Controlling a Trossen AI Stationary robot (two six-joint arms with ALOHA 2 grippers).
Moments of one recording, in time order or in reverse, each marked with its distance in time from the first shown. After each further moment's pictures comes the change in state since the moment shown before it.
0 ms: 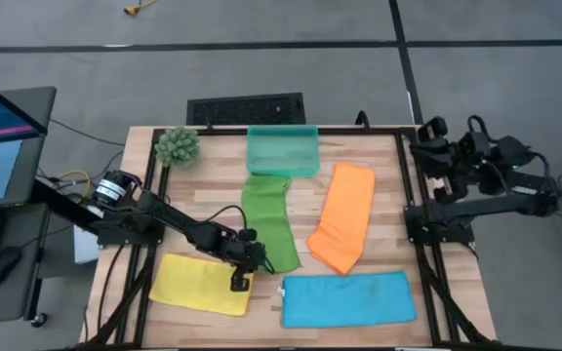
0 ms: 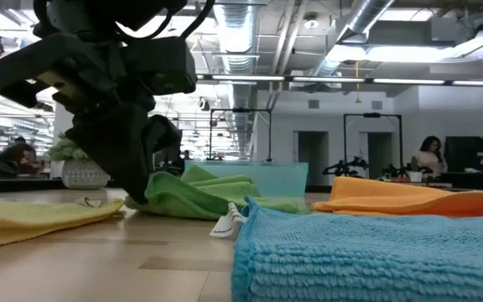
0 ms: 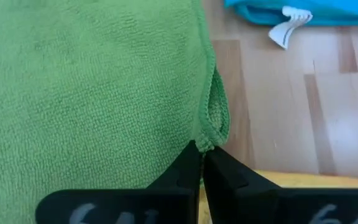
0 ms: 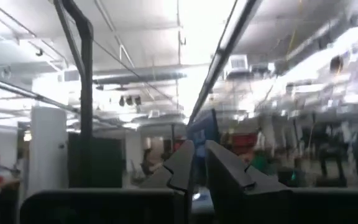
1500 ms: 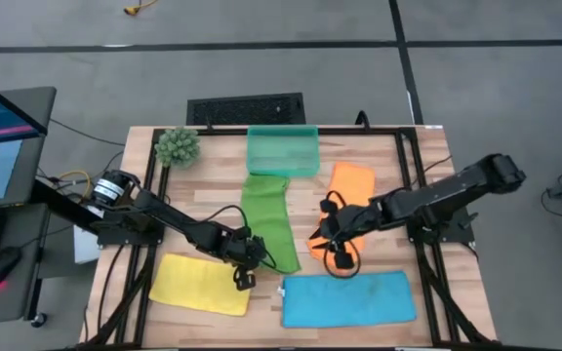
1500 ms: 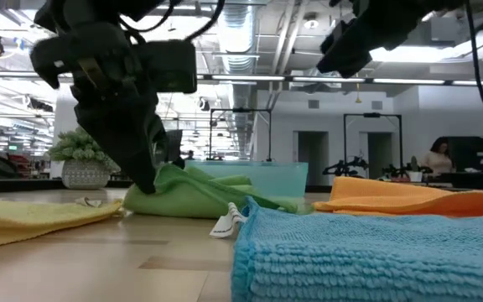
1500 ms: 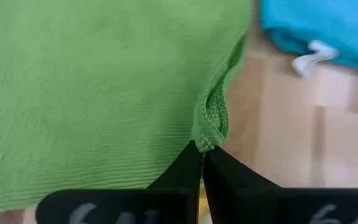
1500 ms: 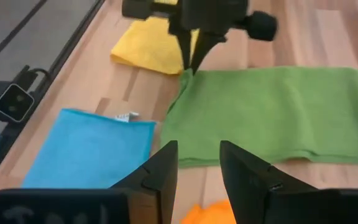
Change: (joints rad) left arm -0.008 -0.021 0.036 -0.076 -0.060 -0.207; right arm 0.277 0.893 0.051 -0.349 -0.001 0.015
